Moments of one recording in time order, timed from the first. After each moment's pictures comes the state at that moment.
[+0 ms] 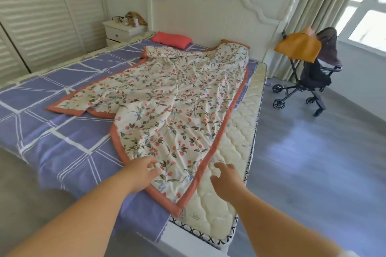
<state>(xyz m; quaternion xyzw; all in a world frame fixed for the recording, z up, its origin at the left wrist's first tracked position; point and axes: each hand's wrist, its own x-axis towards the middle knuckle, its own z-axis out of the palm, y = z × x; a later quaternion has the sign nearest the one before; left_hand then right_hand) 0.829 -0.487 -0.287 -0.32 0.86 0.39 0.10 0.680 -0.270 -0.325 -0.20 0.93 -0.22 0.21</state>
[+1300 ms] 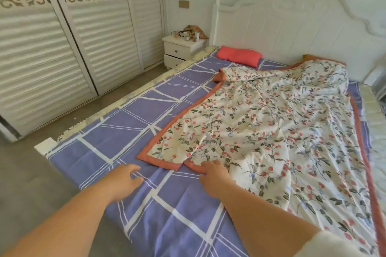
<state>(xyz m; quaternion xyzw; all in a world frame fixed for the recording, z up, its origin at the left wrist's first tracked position) 0.925 -1.164 -0.289 -0.43 0.85 0.30 0.12 0.723 -0.985 -0.332 -0.34 0.90 -0.14 0.25</state>
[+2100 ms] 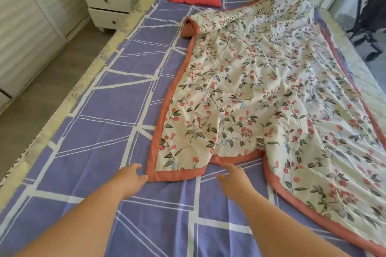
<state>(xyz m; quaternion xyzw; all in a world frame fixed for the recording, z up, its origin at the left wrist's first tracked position) 0.805 -1.459 -0.429 -0.34 0.84 0.32 0.29 0.719 -1.178 -0.447 0.03 0.91 -0.27 0.30</state>
